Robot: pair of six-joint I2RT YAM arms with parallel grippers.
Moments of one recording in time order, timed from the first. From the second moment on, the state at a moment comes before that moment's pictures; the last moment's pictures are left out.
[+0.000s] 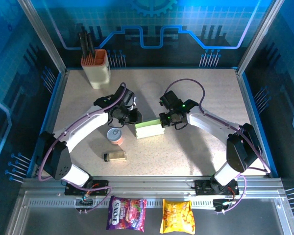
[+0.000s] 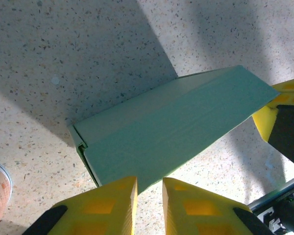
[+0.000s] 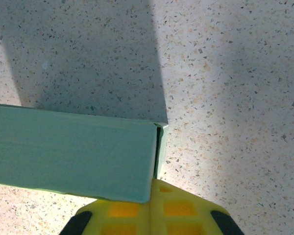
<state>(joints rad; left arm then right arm) -0.51 1.52 1.23 -0.79 0.28 -0.58 0.64 1.61 1.22 -0.75 0.01 0.38</state>
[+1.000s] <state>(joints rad) -0.52 1.52 1.11 -0.71 0.32 -0.59 0.65 1.54 1.29 -0.84 -0.02 0.39</state>
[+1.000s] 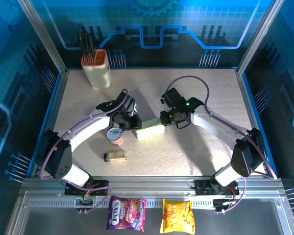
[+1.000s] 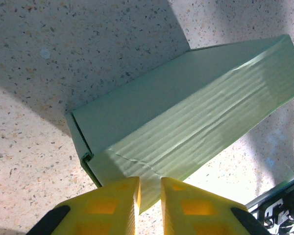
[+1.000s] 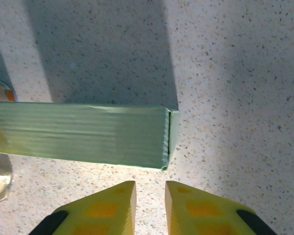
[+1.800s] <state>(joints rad) -0.52 1.51 1.08 -0.69 0.29 -0.58 0.64 1.65 1.25 -0.72 -0.03 0.40</state>
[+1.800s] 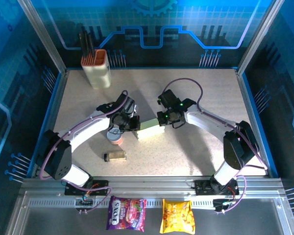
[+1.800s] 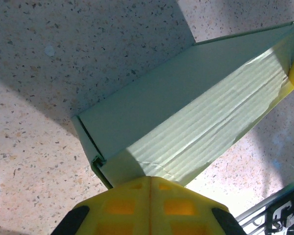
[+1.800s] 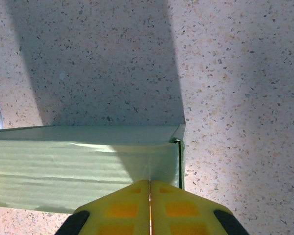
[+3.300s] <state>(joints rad) -0.38 1.56 1.07 -0.58 0.40 -0.50 0.50 1.55 1.09 -0.66 -0.35 0.48</state>
